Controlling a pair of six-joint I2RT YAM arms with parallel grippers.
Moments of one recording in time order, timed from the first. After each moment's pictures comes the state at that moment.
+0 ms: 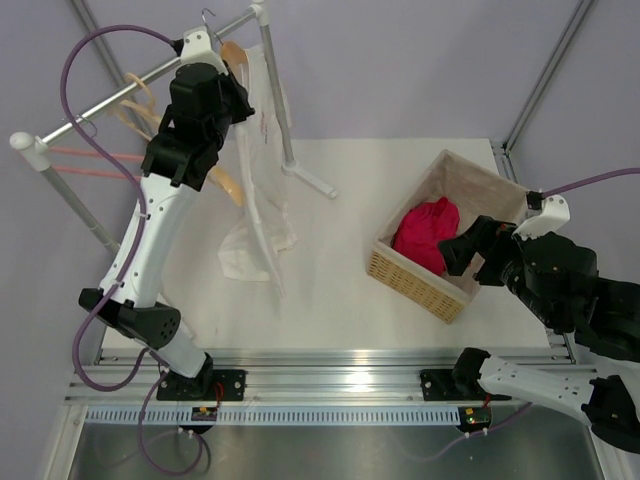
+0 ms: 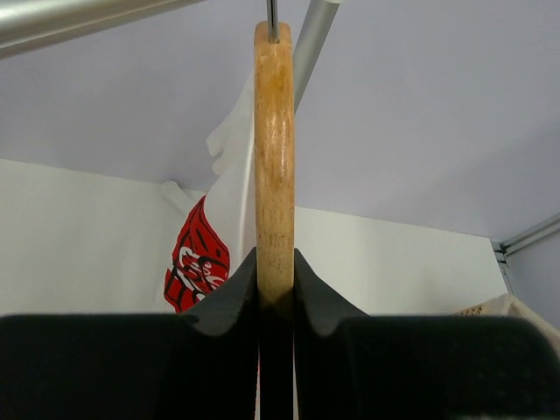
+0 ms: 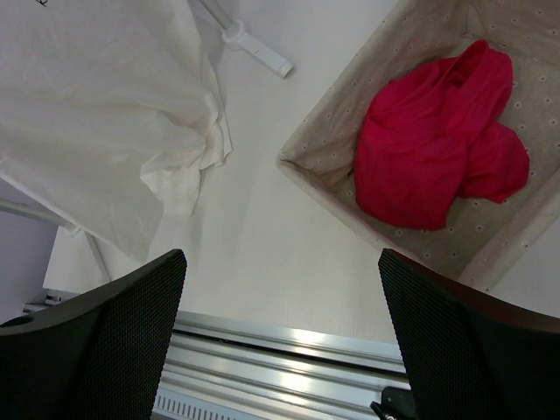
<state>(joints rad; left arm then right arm) -0.39 1.61 2.07 -0.58 -0.32 -0.37 0.97 0.80 1.57 -1.24 0.61 0.74</state>
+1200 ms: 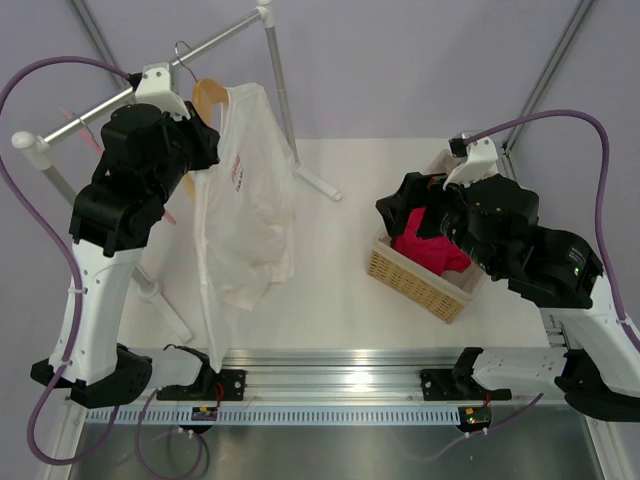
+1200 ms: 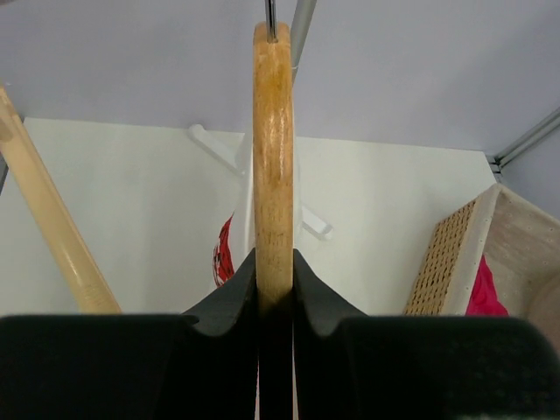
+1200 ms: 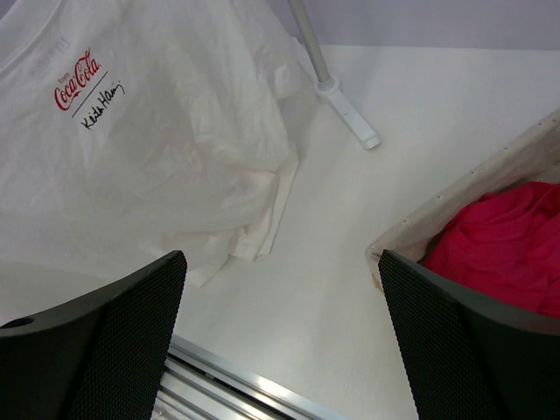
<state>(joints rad) -0.41 1.29 1.97 -0.89 -0.24 -0.31 0.97 1.10 1.74 -0.93 0.48 0.46</state>
